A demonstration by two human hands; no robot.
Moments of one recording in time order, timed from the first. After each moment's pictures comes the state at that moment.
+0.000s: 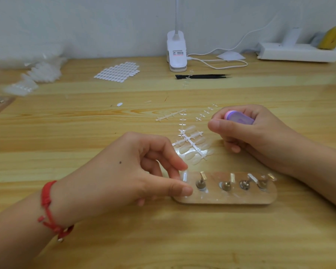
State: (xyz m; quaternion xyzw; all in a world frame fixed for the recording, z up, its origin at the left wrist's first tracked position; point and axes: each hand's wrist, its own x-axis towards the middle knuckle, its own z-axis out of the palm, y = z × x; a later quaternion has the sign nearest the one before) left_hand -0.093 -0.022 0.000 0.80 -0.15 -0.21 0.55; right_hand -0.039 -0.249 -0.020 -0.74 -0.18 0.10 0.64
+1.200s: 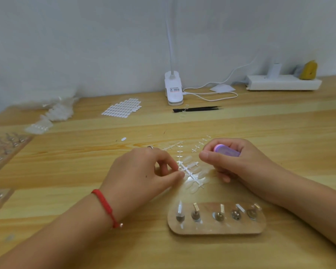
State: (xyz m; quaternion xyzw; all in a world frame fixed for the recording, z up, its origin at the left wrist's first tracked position) left_hand -0.056 -0.035 -0.005 0.96 -0.12 0.04 0.23; right_hand -0.040 -0.249 -0.017 -0.73 -0.18 0.09 0.65
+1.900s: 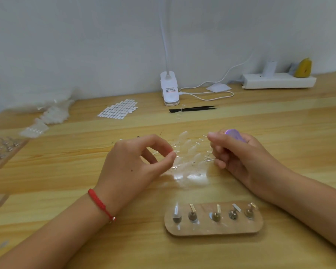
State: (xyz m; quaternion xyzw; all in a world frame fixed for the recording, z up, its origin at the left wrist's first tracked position) left_hand -0.048 -0.036 -0.005 0.89 -0.17 0.16 0.39; right_hand -0.037 -0.249 -0.016 -0.57 -0.07 0.08 0.81
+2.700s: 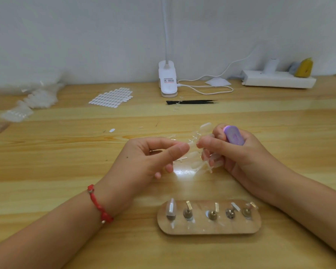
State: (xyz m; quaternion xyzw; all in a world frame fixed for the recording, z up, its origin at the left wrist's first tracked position) left_hand -0.053 -0.059 -0.009 0.73 -0.07 -0.06 0.68; right_hand -0.042 -0.246 -0.012 -0.60 -0.11 0.09 0.79
